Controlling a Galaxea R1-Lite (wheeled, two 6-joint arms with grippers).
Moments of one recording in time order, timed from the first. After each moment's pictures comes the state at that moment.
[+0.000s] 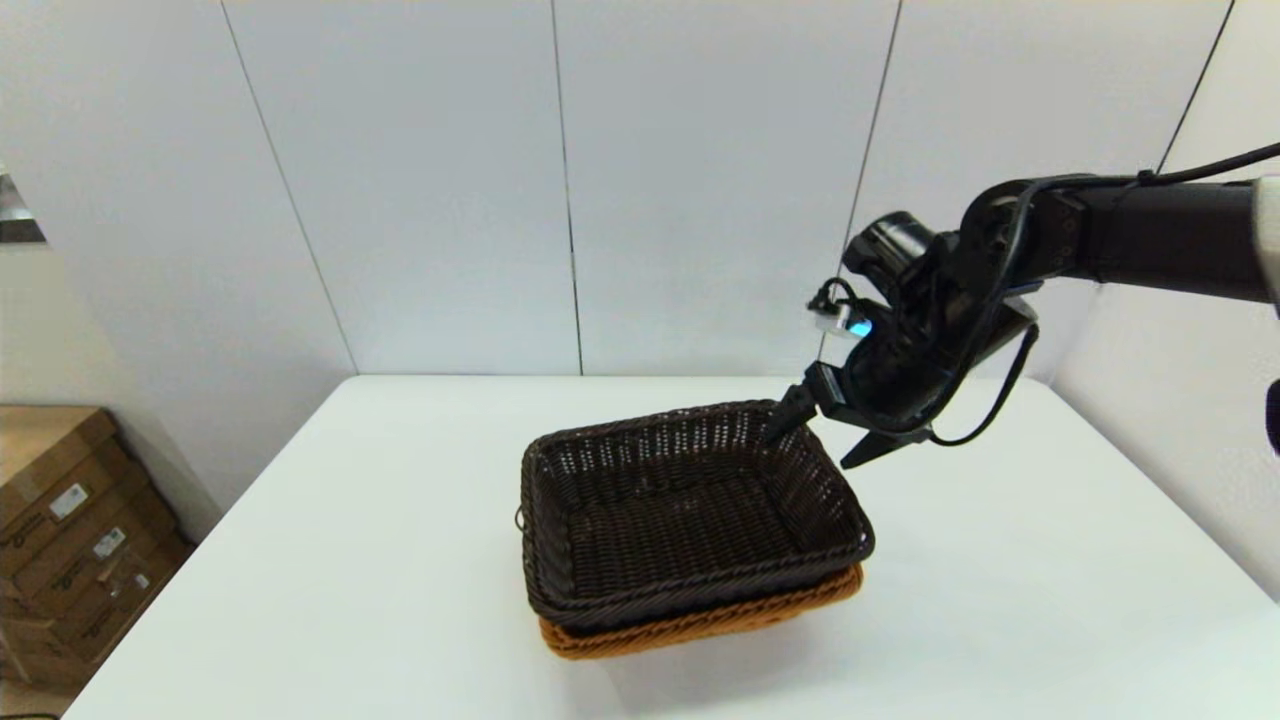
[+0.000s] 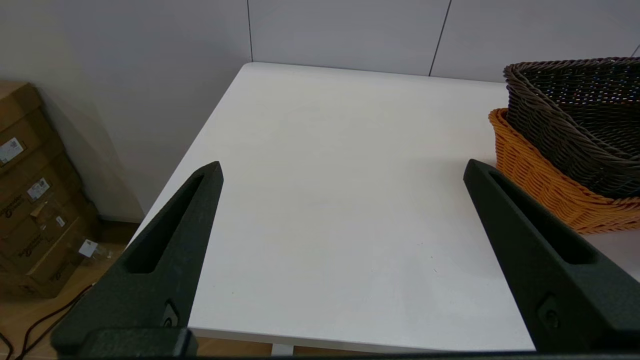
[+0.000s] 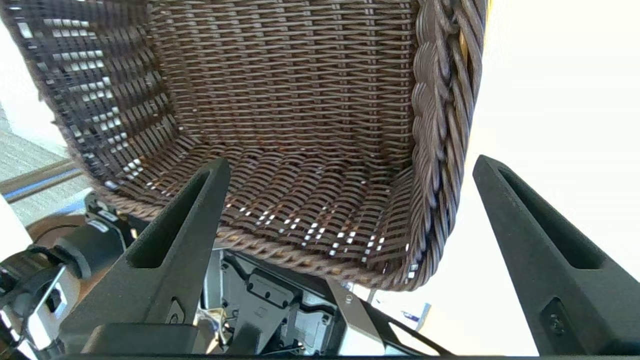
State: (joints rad) left arm 0.01 0.00 -0.01 0.01 0.03 -0.09; right arm 0.32 2.15 -1.91 0.98 0.37 0.27
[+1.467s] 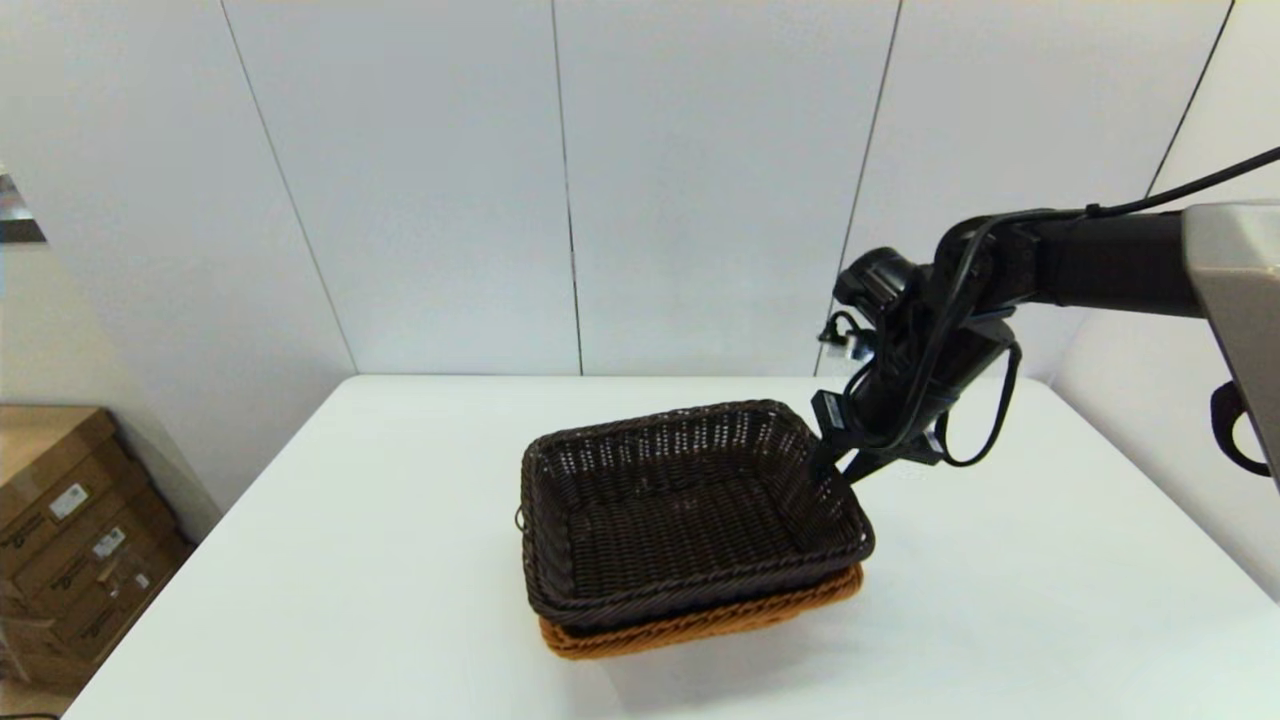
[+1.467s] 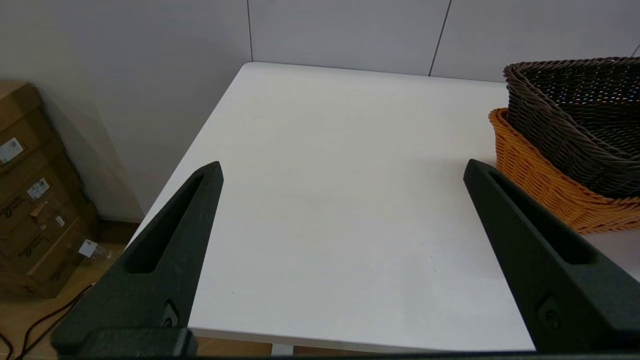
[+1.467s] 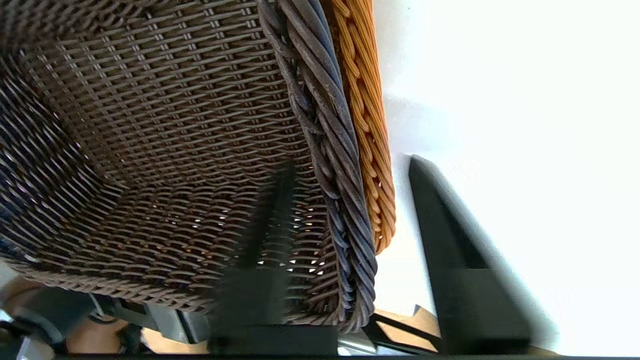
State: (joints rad) left arm 0.01 0.00 -0.01 0.01 0.03 -0.09; right arm 0.31 2.20 -1.89 0.99 0.22 0.37
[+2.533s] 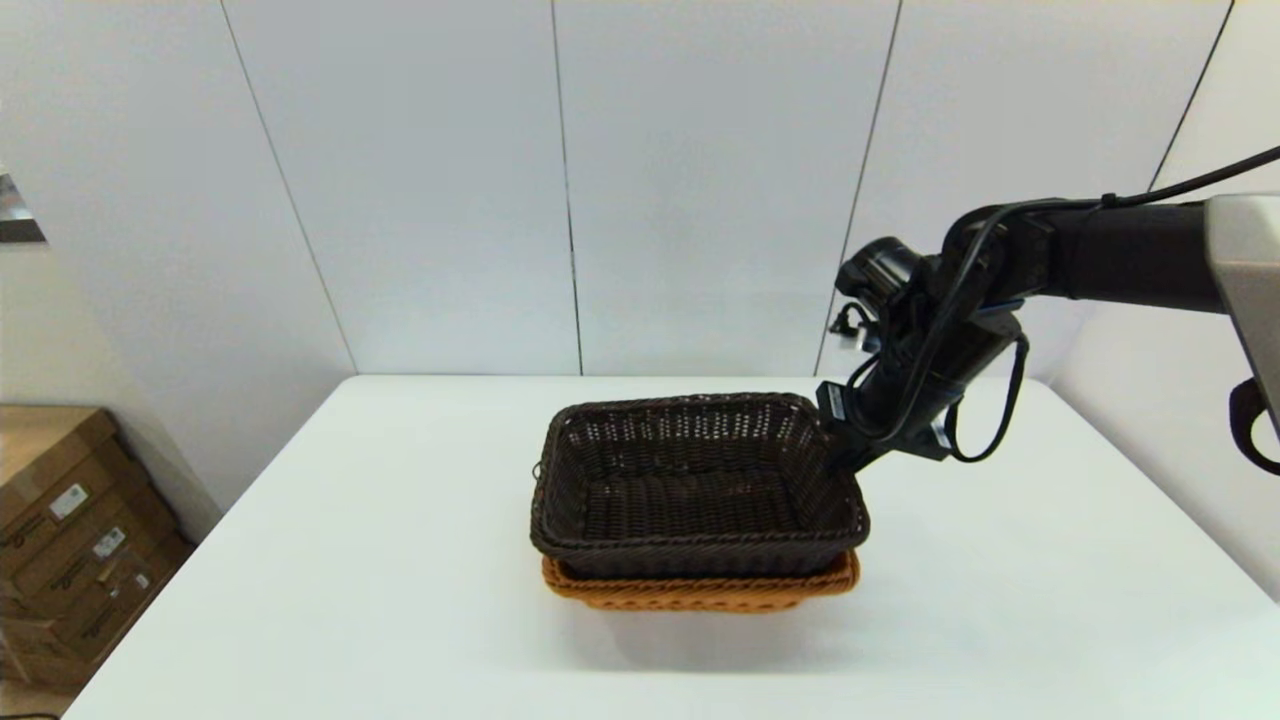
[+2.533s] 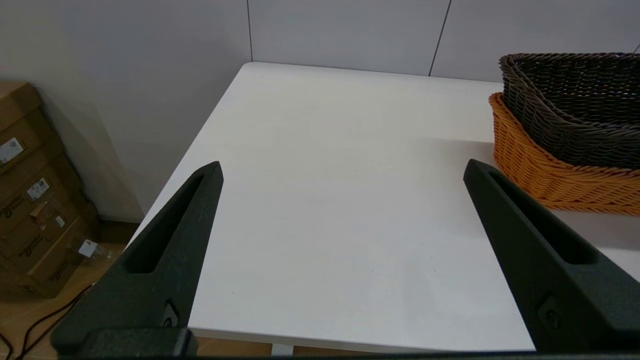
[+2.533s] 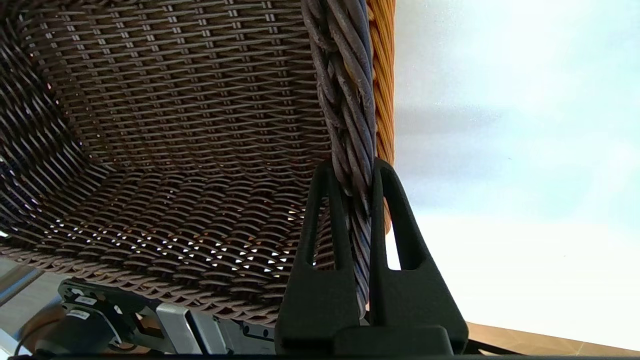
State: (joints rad) left arm 0.01 0.00 -0.01 0.01 0.03 -0.09; right arm 0.31 2.18 -1.89 0.99 0.17 0.45
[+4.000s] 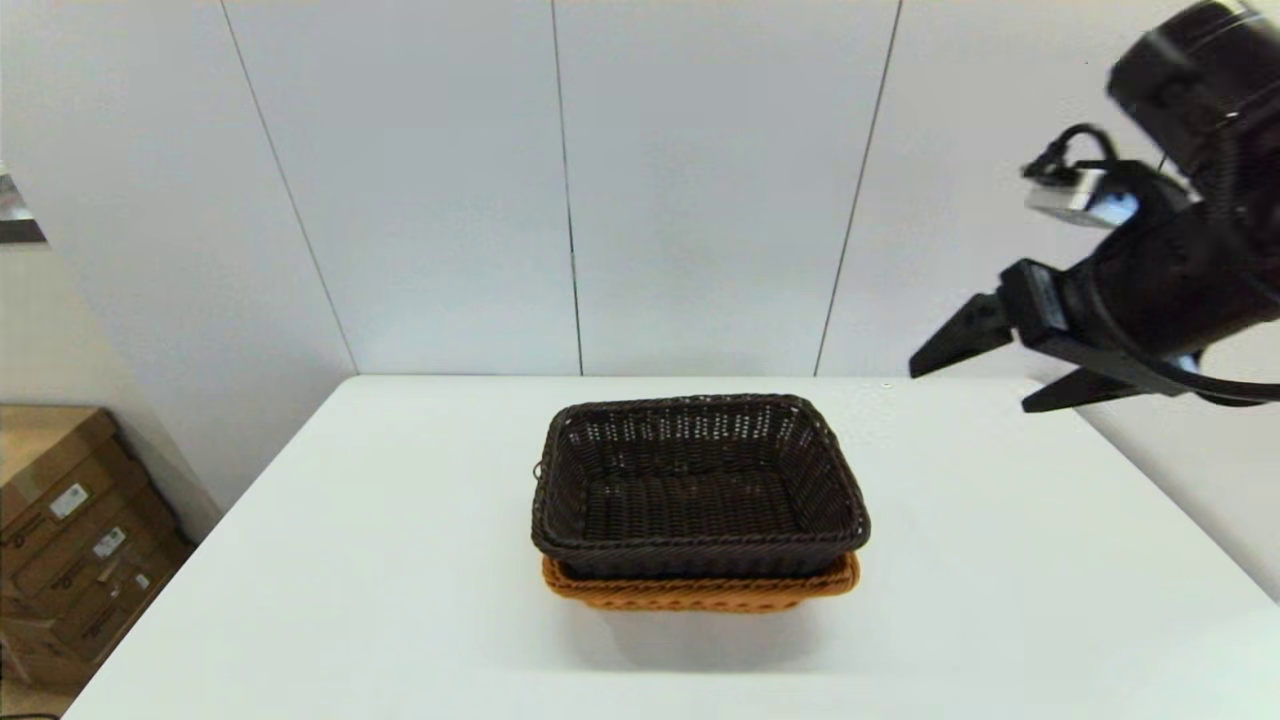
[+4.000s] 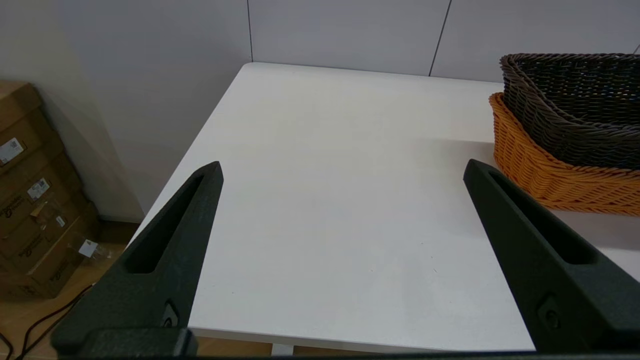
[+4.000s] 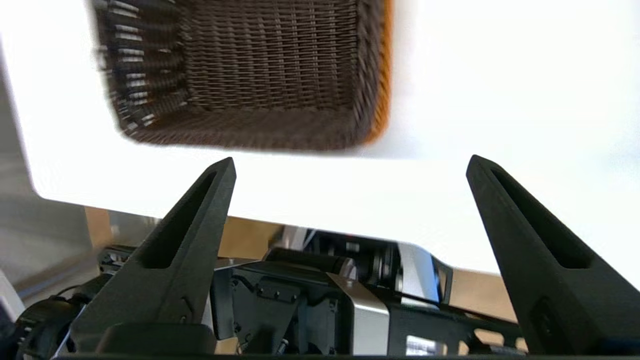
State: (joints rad) left arm 0.01 0.00 -0.01 0.01 0.03 -0.09; right arm 0.31 1.66 -1.77 1.07 0.12 0.44
